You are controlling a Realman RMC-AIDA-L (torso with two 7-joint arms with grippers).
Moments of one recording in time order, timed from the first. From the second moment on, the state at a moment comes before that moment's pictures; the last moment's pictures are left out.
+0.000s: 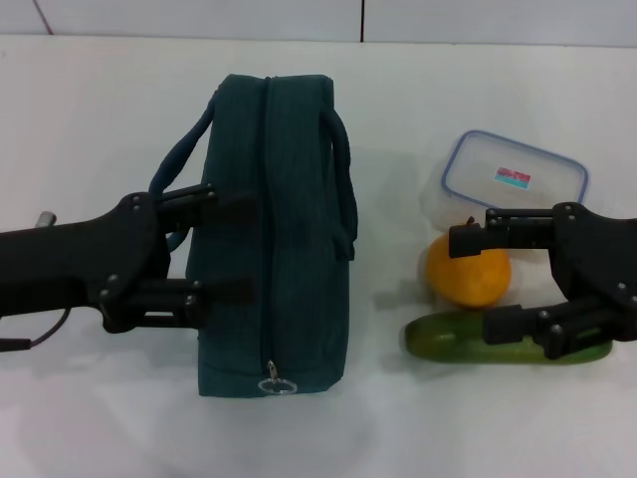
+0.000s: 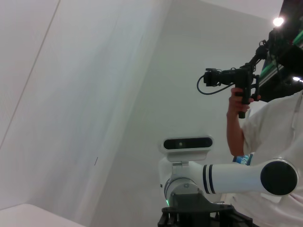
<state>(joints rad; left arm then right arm) -0.34 -1.98 0.95 0.65 1.49 2.01 -1.42 0.61 2.00 -0.97 -0.63 -1.67 -1.99 1.50</state>
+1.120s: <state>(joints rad) -0.35 -1.96 0.90 0.89 1.54 1.91 -1.90 0.57 2.00 -0.96 -0.63 -1.67 -1.99 1.48</state>
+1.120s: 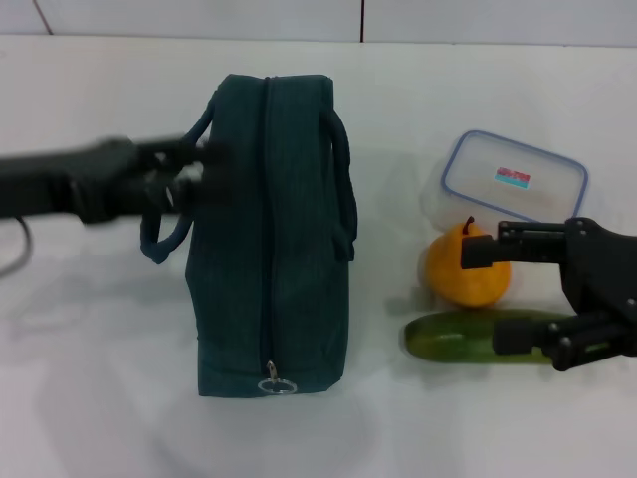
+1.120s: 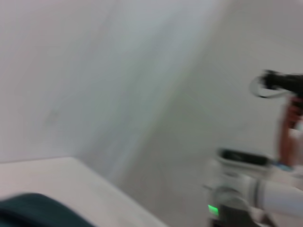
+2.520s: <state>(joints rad) -0.58 -2.01 0.76 1.23 2.14 1.85 -2.60 0.51 1.99 -0.92 -0.63 -1.66 -1.96 1.43</state>
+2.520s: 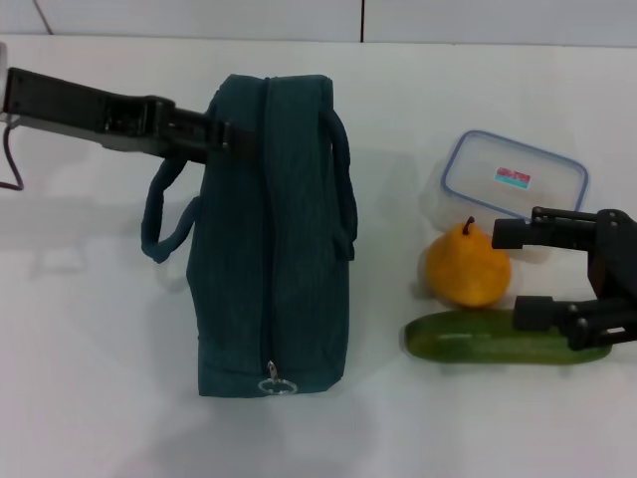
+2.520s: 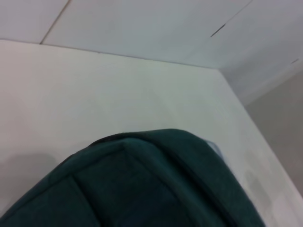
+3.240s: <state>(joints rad) -0.60 -2.00 0.76 1.23 2.19 1.85 -2.59 0.51 1.99 -0.92 -0.62 -1.66 -1.96 1.42</state>
